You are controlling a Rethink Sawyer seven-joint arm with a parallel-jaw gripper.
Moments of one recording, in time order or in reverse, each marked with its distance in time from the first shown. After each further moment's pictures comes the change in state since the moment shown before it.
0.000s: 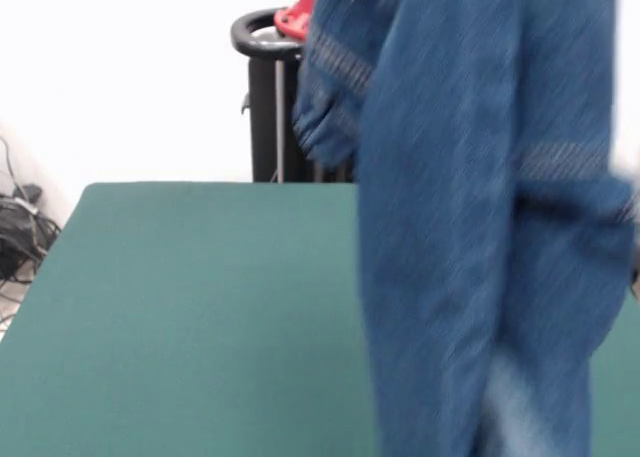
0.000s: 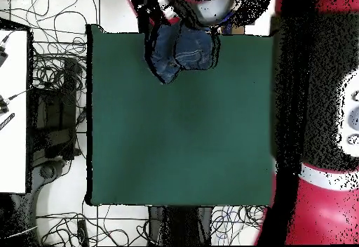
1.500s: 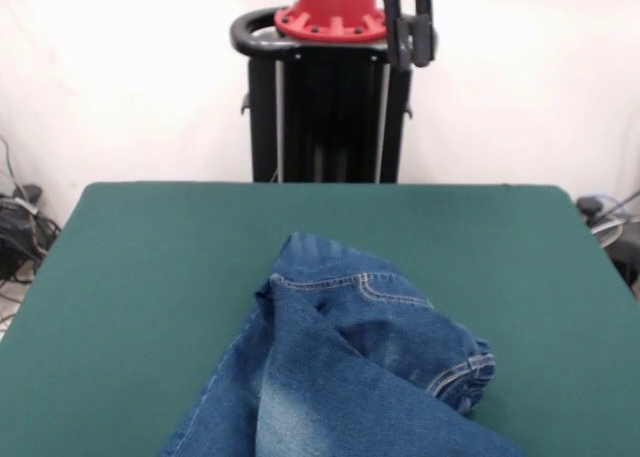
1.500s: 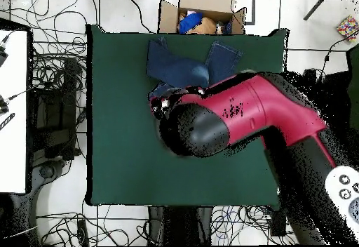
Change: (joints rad) arm -0.282 -0.296 -0.126 0.961 0.263 -0.862 0.402
